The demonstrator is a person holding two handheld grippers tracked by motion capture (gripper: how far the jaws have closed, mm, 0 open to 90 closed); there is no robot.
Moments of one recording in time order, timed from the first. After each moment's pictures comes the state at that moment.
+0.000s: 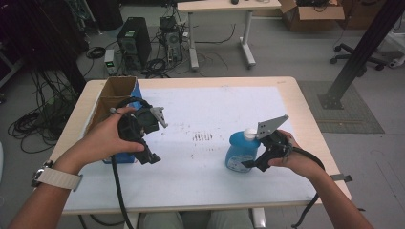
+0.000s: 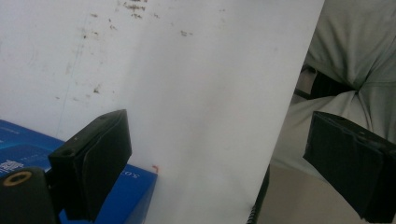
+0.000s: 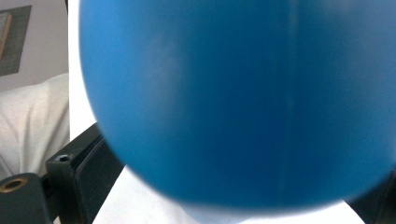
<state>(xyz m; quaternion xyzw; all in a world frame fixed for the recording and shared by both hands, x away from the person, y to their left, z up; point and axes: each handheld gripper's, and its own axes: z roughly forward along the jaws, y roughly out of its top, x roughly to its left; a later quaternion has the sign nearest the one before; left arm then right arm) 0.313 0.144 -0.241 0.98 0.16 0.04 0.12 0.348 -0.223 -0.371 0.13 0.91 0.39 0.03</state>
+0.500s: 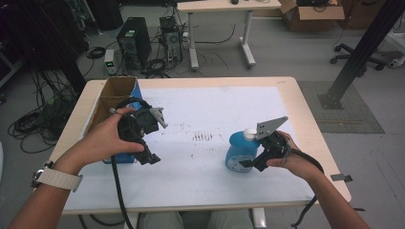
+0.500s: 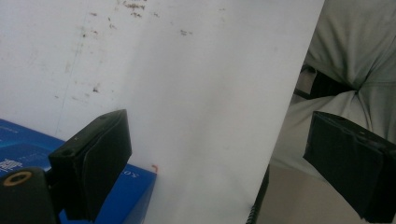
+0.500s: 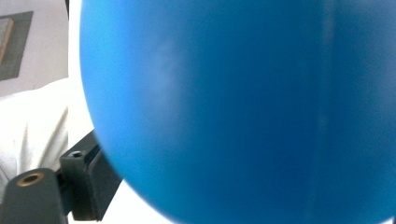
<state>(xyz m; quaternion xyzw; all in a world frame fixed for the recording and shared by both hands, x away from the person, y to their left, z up) 0.312 0.145 -0.242 0.98 0.16 0.04 0.12 0.347 -0.221 -0.374 0.13 0.90 0.40 0.04</state>
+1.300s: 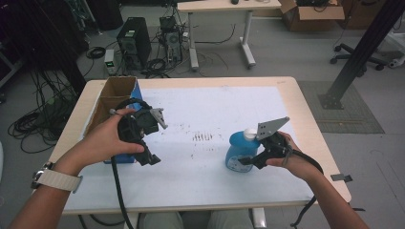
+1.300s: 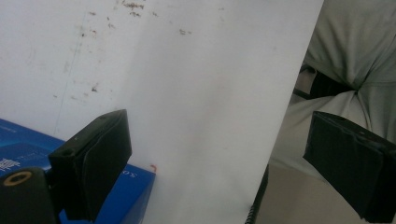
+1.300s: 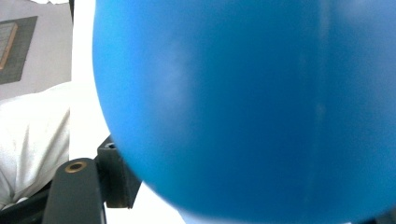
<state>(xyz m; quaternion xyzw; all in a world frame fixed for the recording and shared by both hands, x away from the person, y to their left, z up) 0.311 0.145 -0.243 0.98 0.16 0.04 0.12 0.347 -0.222 -0.375 0.12 0.90 0.41 0.04</state>
